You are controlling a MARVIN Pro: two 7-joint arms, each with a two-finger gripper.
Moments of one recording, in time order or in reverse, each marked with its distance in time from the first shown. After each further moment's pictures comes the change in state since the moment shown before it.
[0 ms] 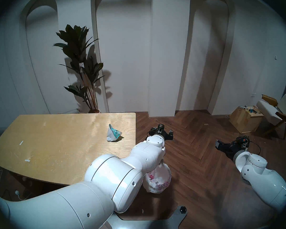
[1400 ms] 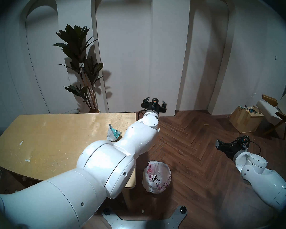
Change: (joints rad) left arm -0.128 0.106 0.057 -0.152 0.097 -0.176 0.209; right arm 0.000 0.000 0.000 -0.001 0.007 0.000 -0.010
